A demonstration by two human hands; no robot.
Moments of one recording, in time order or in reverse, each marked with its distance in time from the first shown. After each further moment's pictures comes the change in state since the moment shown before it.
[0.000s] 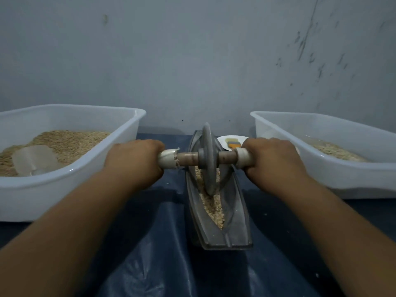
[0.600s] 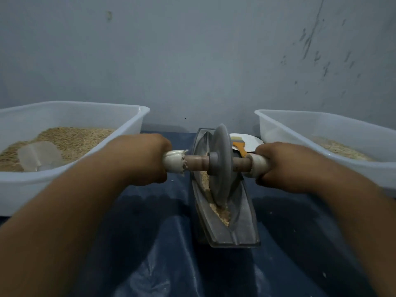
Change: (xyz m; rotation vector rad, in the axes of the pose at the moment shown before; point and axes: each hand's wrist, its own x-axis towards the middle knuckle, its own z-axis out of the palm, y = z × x) left_hand -0.003 0.000 -0.028 -0.021 -0.226 0.099; right_hand -0.001 0.017 -0.023 0.202 -0.437 0.053
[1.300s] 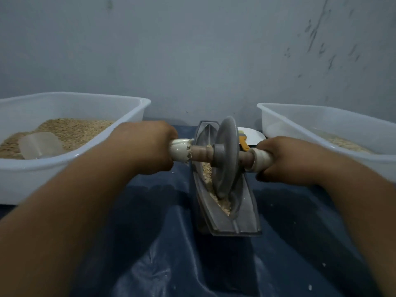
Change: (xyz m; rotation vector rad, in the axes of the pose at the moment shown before) left_hand 0.000 0.007 0.002 0.048 0.133 -0.016; right_hand -0.003 -0.002 0.002 0.085 -0.038 0.000
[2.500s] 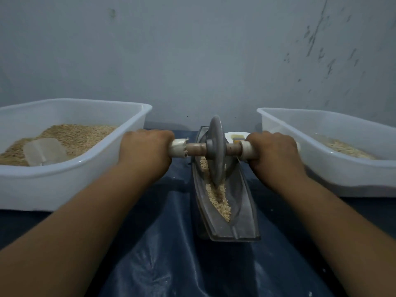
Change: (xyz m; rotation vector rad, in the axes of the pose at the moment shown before) left_hand 0.015 -0.005 0.038 0.098 0.301 -0.060; right_hand 0.033 -0.001 0.036 -0.255 0.545 -0.051
